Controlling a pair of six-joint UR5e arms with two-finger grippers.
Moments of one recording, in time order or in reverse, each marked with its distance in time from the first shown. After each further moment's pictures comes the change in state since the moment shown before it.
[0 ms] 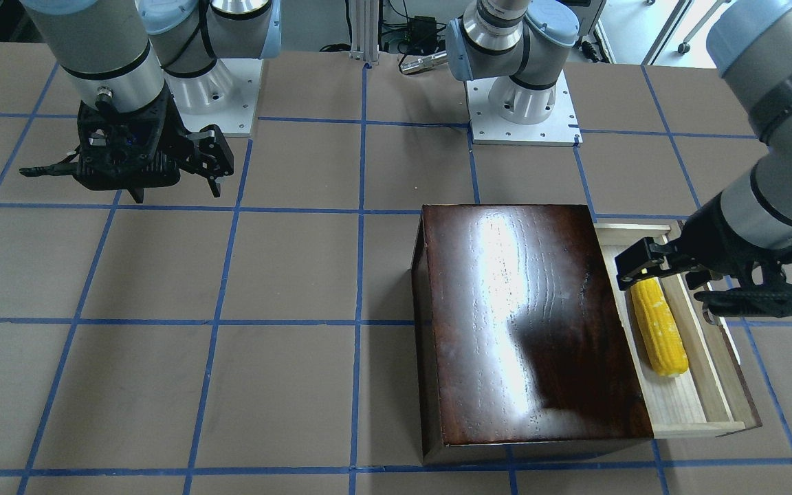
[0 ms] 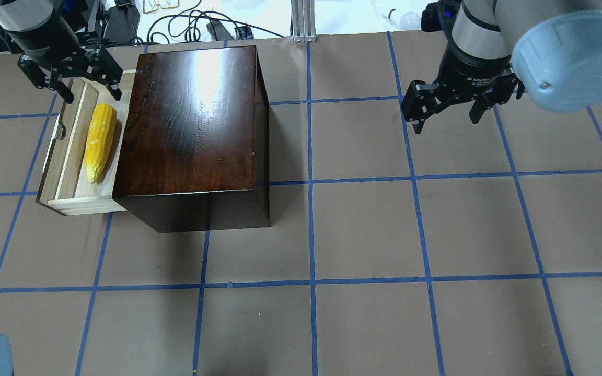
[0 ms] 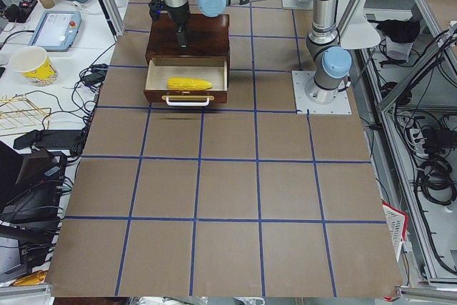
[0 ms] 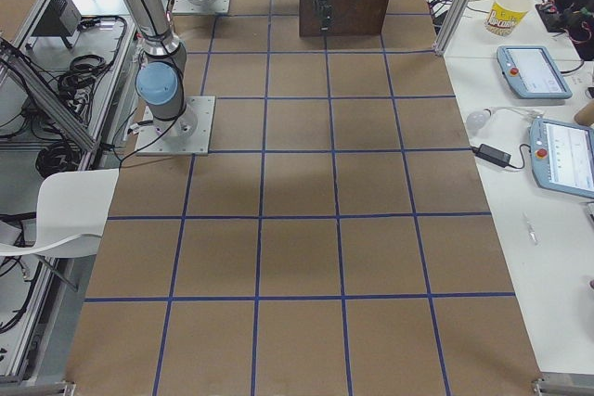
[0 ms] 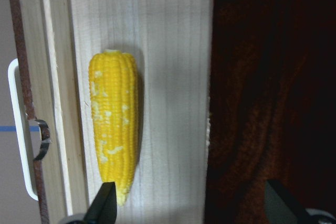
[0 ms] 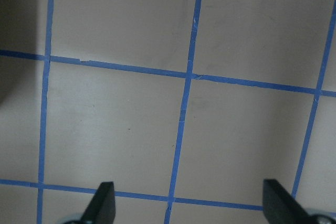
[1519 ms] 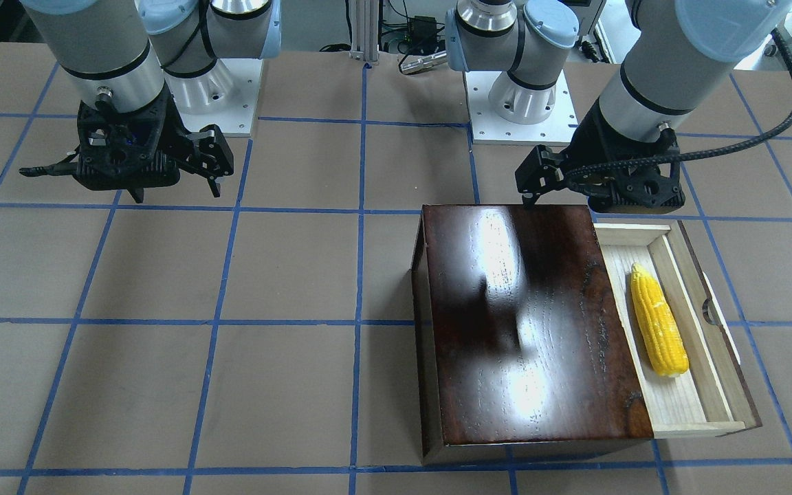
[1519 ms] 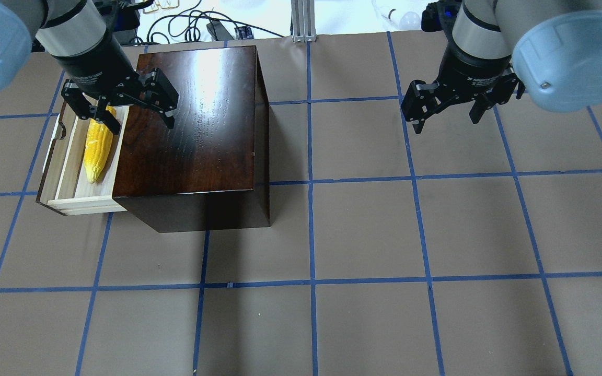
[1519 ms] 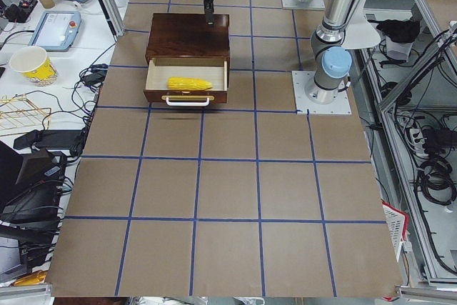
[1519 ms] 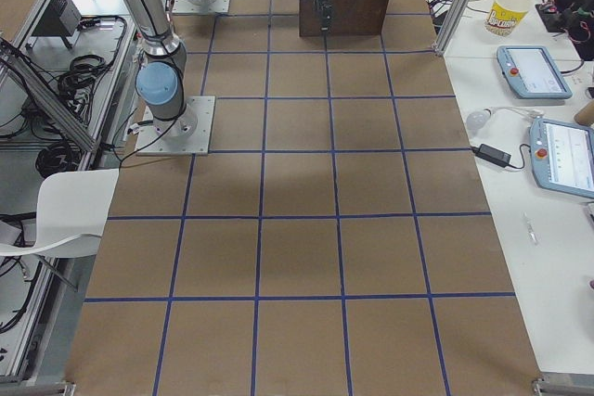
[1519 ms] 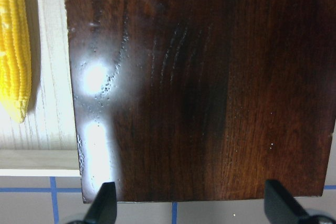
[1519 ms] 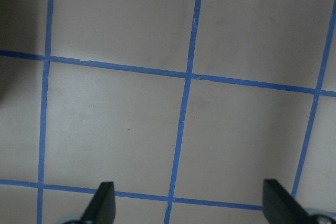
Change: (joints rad) left arm -0.104 0.181 -0.172 -0.045 -0.029 -0.091; right arm -0.001 0.000 0.000 0.000 0.000 0.000
